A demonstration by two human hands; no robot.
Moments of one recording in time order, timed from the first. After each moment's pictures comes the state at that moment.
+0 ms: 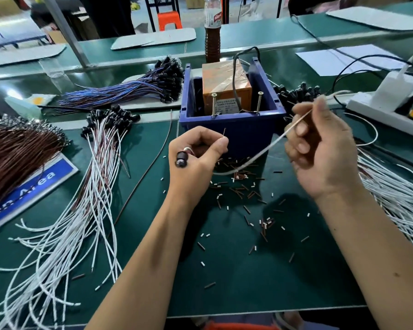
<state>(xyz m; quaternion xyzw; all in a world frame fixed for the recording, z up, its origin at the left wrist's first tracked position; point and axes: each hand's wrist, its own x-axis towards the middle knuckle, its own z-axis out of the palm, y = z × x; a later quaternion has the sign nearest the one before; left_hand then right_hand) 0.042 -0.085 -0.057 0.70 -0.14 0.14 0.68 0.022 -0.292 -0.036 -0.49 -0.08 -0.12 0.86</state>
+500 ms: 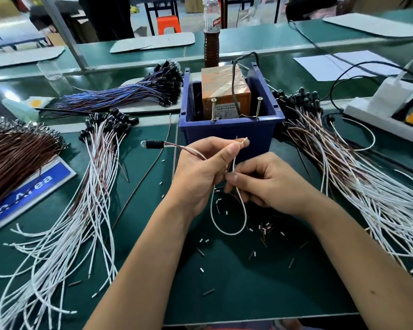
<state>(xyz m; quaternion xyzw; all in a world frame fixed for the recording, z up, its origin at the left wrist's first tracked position) 0.036 -0.092 -0.049 0.55 -0.14 -0.08 0.82 0.011 -0.264 -0.046 -0.79 -0.17 0.11 0.58</state>
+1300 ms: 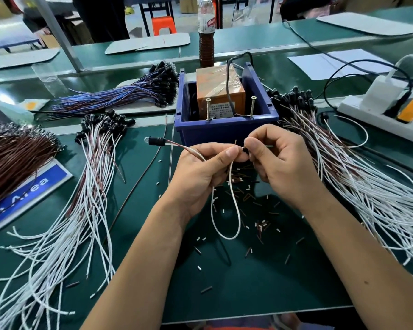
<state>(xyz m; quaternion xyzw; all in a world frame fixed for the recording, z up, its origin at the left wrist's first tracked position) 0.039 -0.090 -0.056 0.56 -0.13 -0.13 0.81 0.016 -0.272 -0.048 -0.75 -0.13 -0.12 0.64</state>
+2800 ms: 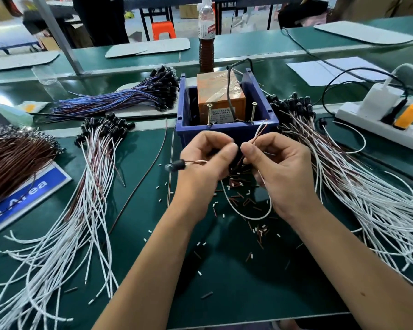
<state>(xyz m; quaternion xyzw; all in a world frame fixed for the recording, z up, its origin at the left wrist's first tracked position) 0.032 -0.102 -0.045 0.61 -0.15 0.03 0.77 0.012 -0.253 -0.050 -0.66 -0.08 -0.20 0.72</state>
